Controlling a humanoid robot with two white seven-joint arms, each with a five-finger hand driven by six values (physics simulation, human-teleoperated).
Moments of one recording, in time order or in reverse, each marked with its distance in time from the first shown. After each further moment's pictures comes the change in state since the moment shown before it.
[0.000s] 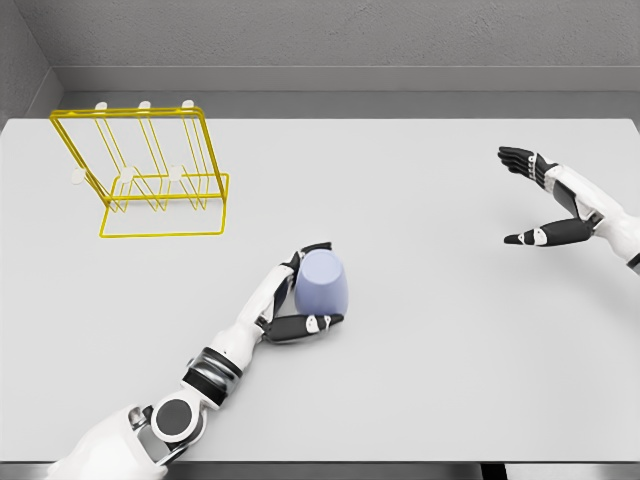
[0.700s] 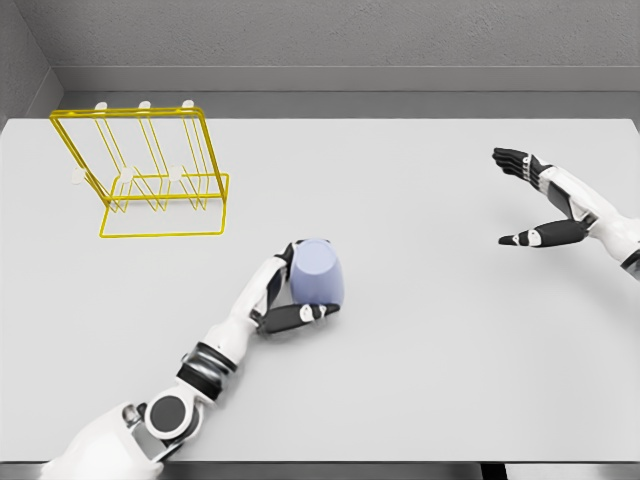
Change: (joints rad) left arm 0.009 0.009 0.041 -0.030 0.001 -0.018 -0.001; right arm -0.002 0.015 0.004 0.000 0.000 0.000 0.000
